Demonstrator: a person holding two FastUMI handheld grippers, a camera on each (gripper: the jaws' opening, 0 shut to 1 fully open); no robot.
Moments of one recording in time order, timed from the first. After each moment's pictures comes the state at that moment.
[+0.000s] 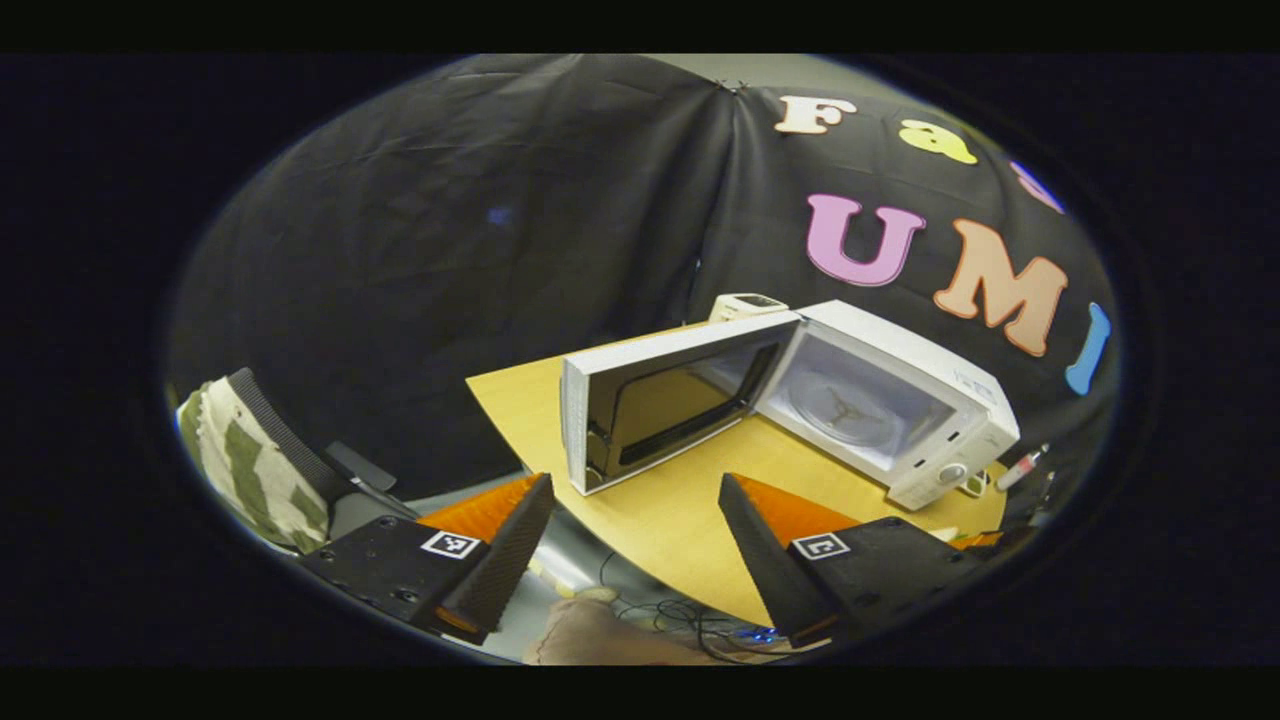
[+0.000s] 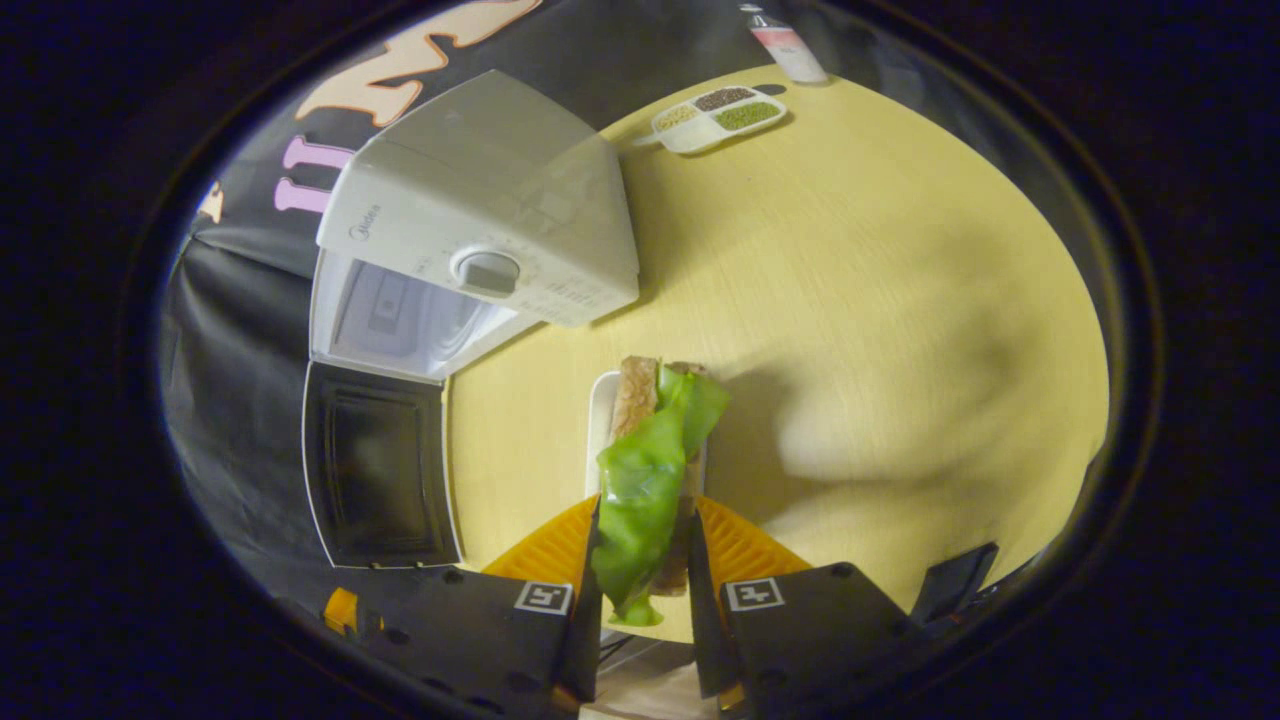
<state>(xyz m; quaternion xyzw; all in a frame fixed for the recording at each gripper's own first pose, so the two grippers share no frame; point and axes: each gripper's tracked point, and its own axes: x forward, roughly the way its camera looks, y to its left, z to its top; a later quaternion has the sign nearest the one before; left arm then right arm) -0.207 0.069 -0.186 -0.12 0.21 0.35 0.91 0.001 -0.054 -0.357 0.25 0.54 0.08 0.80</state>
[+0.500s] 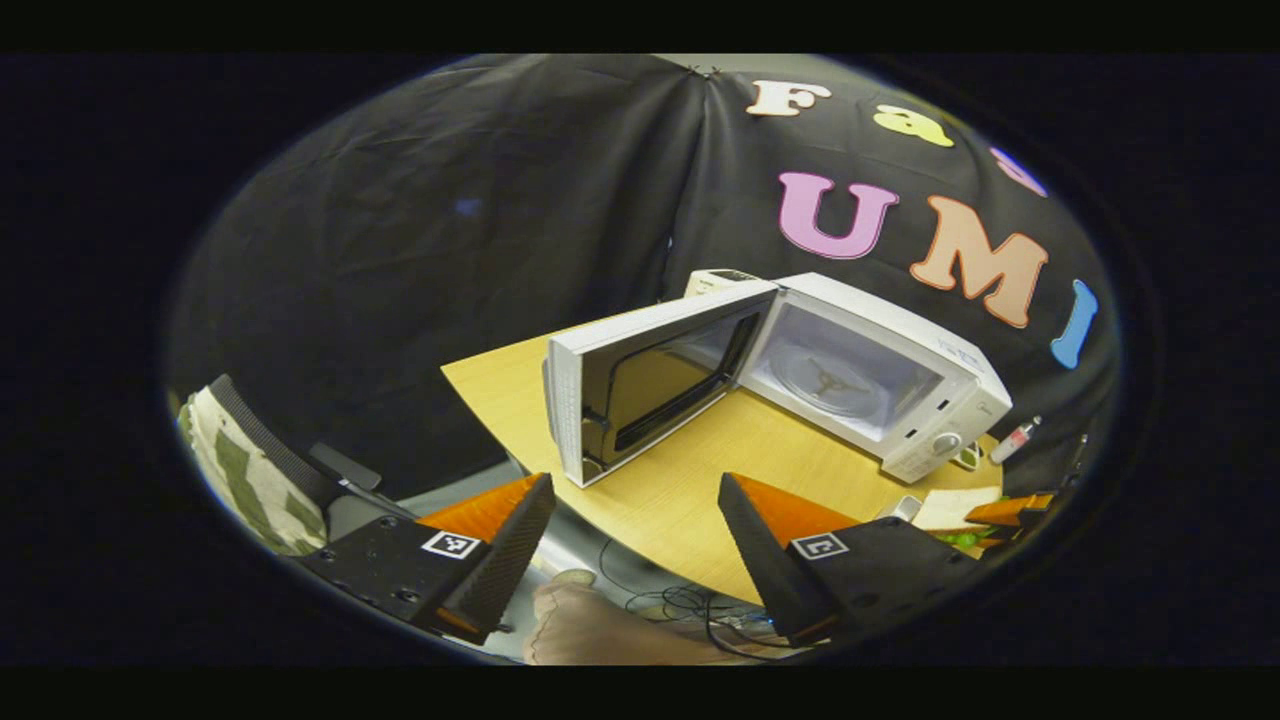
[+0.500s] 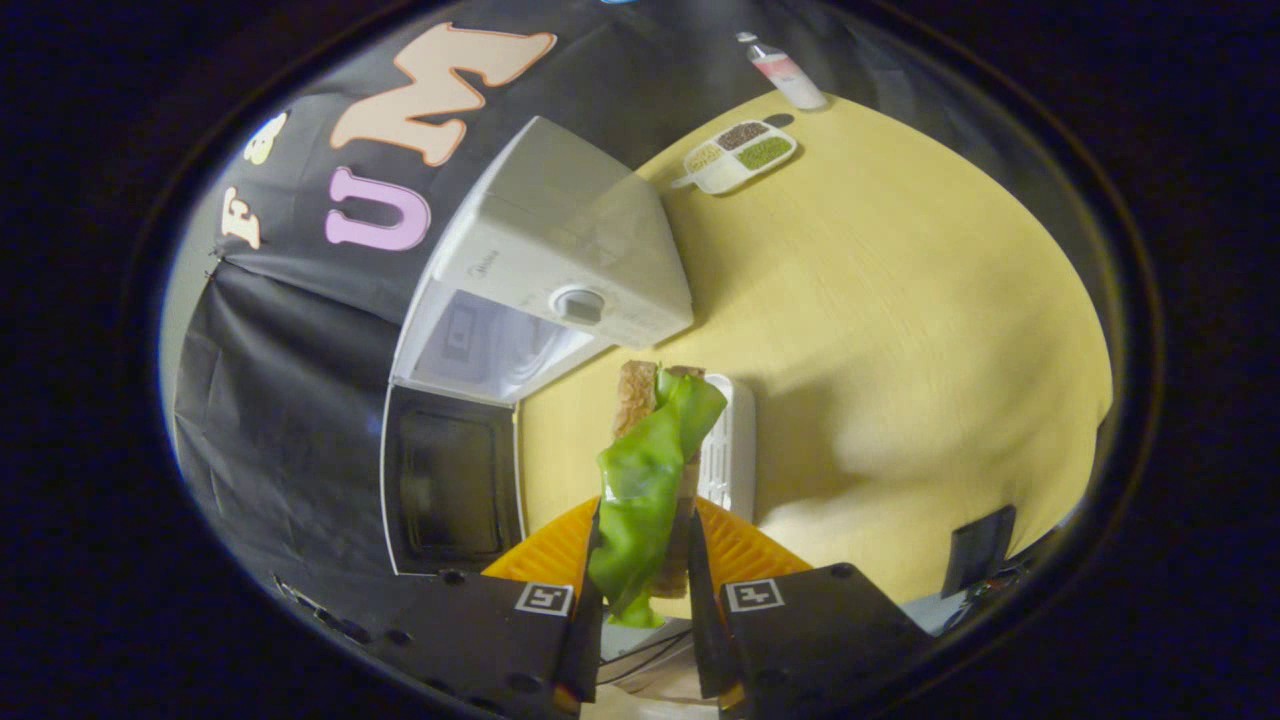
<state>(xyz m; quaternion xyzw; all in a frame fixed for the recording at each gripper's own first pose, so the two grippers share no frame) -0.210 0.078 -0.207 -0.13 0.24 0.30 0.91 -0.020 -0.034 -0.286 0.32 0.47 0.11 0.81</state>
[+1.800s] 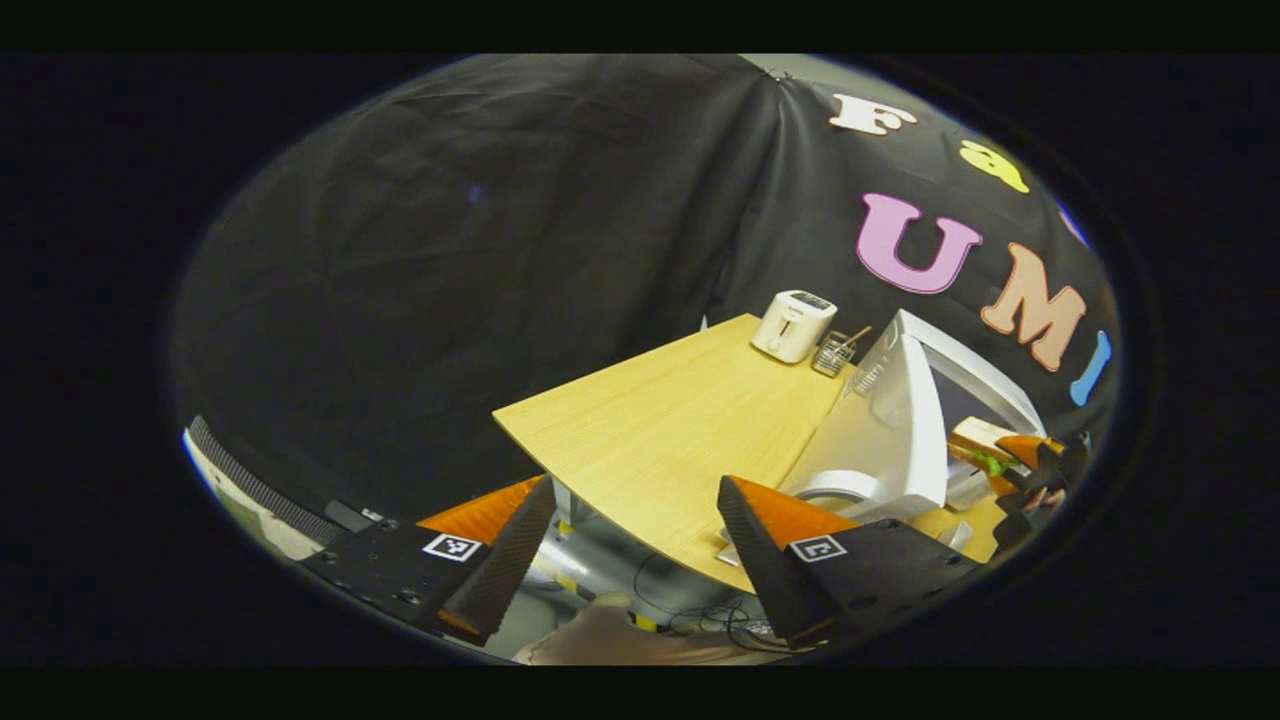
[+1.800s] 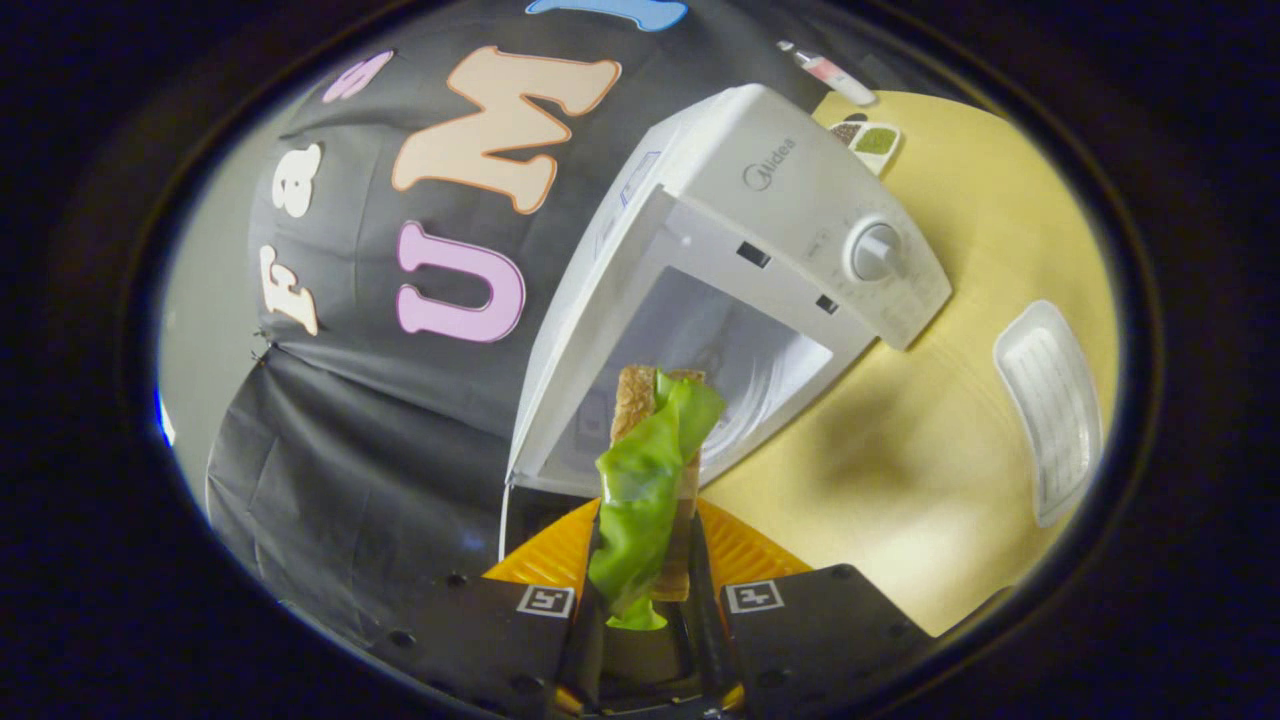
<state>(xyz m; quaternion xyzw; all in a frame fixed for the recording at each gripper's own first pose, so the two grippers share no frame) -0.218 0.290 -0.198 -0.15 0.24 0.29 0.91 0.103 0.190 -0.257 0.47 0.29 0.09 0.83</state>
